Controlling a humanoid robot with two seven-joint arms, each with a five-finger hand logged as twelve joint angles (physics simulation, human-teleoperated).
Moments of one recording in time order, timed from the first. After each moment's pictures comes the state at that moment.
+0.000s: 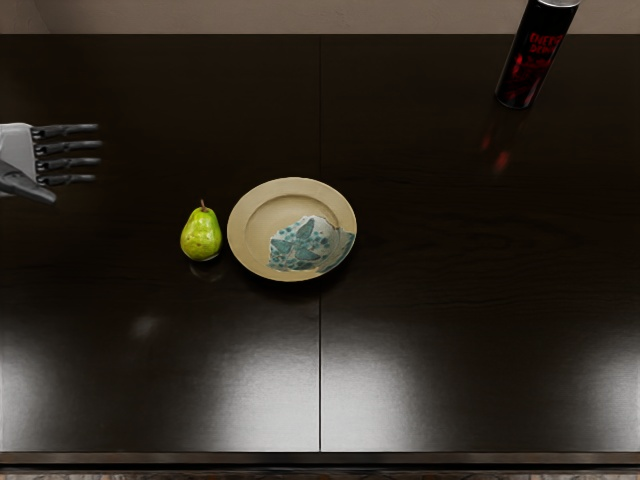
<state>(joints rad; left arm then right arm) -0.93 1.07 -0.43 -1.14 -0.15 -0.61 0.38 0.00 0.00 0.02 0.28 -0.24 -0.03 -0.03</state>
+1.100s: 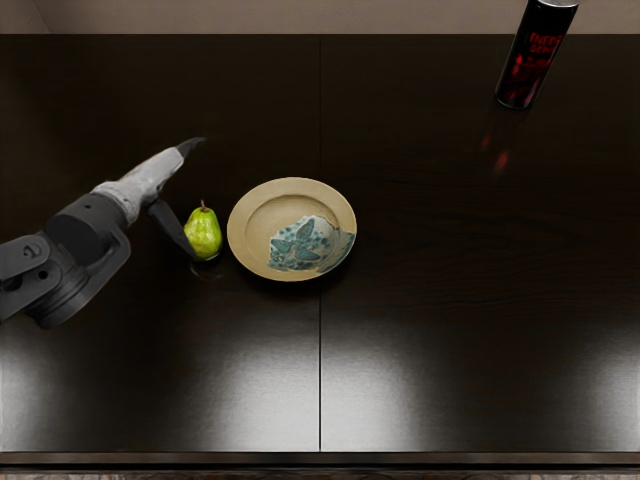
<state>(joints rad) -0.79 0.64 -0.46 -1.63 1.28 0.25 0.61 0.00 0.00 0.02 0.28 -0.24 -0.03 -0.03</state>
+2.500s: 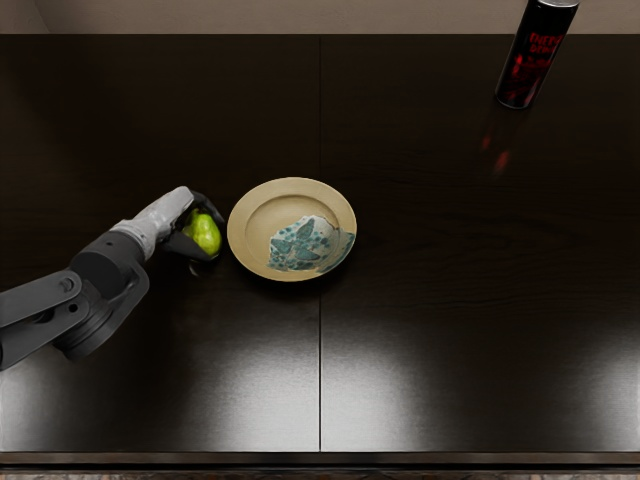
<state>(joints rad) -0.71 0.57 -0.44 -1.58 1.31 0.31 0.61 0.00 0.00 0.02 0.28 -0.24 -0.03 -0.03</state>
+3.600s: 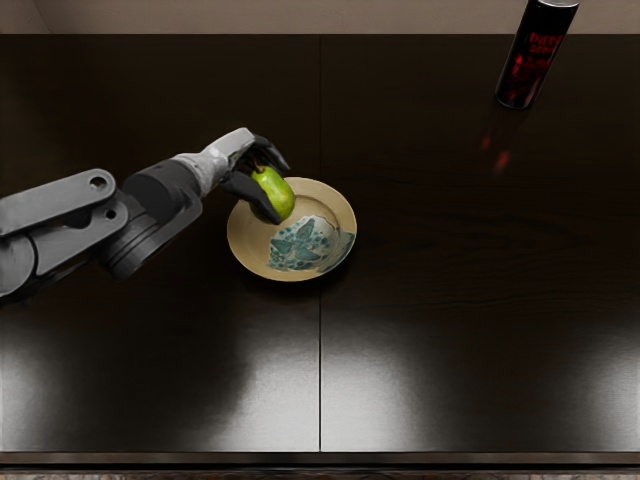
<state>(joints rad) -1.02 0.44 -0.38 -1.50 0.92 0.30 0.61 0.00 0.00 0.02 0.28 -0.24 -0.03 -0.03</state>
